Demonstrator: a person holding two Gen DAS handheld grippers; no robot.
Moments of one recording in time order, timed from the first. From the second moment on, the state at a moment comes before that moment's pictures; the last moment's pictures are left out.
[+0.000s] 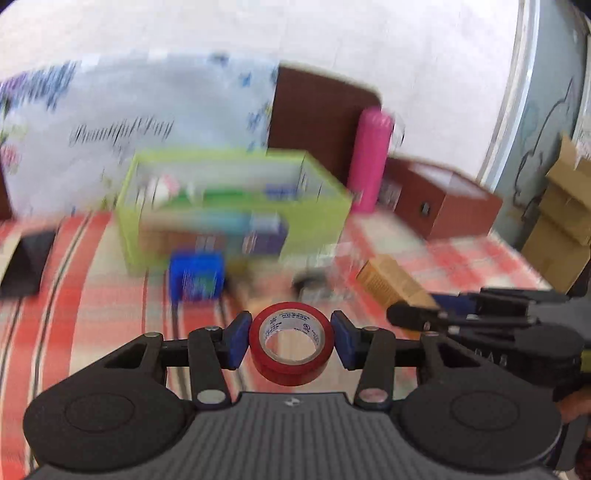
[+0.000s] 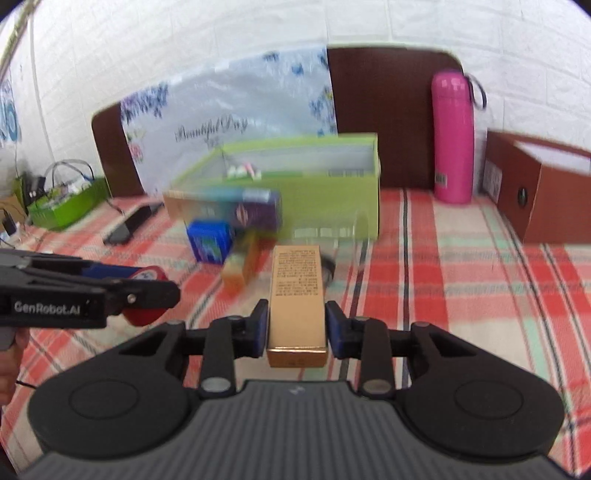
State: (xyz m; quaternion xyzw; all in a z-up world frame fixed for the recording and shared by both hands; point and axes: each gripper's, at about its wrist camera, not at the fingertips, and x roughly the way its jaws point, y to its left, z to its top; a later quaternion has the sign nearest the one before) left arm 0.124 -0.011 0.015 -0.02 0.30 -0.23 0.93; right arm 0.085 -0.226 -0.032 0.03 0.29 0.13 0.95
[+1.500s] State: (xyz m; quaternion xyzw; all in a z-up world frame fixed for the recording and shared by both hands) left arm 0.223 -0.028 0.053 -0.04 0.29 -0.11 0.95; right arm 0.171 -0.229 -0.002 -0.02 0.20 0.07 0.98
